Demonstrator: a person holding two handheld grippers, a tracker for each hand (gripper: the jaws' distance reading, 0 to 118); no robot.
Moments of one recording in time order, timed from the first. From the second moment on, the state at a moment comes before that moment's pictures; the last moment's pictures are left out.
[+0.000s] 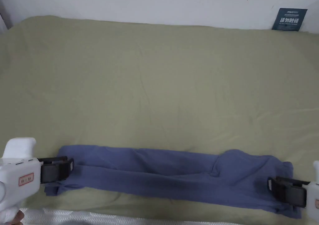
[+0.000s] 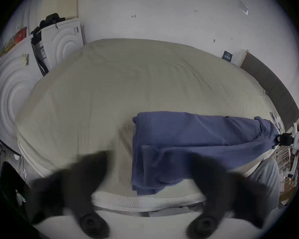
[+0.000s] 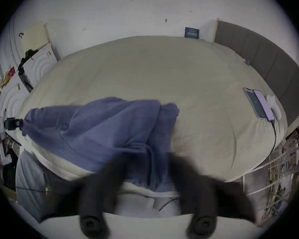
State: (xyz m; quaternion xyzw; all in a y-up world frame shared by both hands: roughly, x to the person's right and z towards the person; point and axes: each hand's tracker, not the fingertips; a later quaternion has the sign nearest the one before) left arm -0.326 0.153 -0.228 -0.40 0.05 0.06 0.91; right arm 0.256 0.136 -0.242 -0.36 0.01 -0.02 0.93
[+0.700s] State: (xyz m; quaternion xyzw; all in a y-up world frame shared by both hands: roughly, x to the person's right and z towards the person) left arm -0.370 0.171 -0.264 -0.43 -0.04 0.21 0.88; right arm 0.079 0.170 -0.239 -0.21 -0.02 0.11 0.97
